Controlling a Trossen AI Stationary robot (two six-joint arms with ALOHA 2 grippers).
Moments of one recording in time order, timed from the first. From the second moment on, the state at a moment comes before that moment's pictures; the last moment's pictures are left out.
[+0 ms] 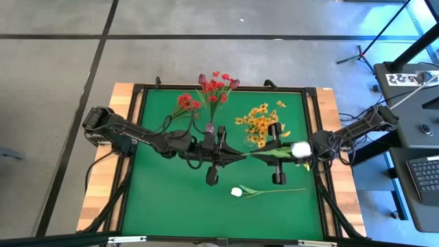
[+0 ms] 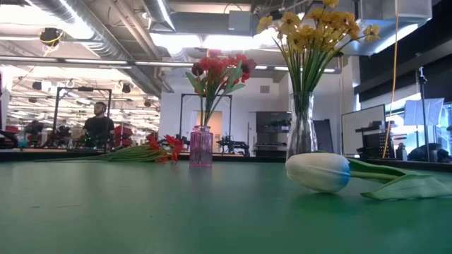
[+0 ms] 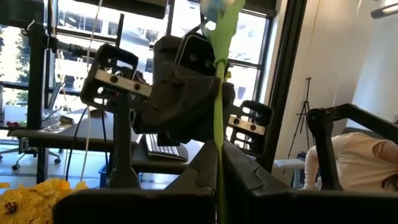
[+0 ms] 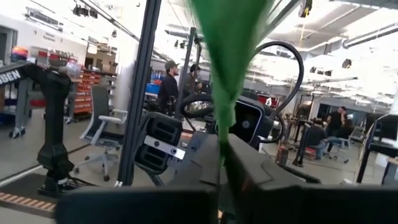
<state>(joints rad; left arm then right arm) -0.24 1.63 1.18 0.69 -0.14 -0.12 0.44 1.15 0.86 0.62 0.27 -0.29</state>
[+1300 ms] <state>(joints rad) -0.36 1.38 1.18 0.17 -0.72 0.01 0.44 0.91 1.34 -0.65 0.45 0.12</state>
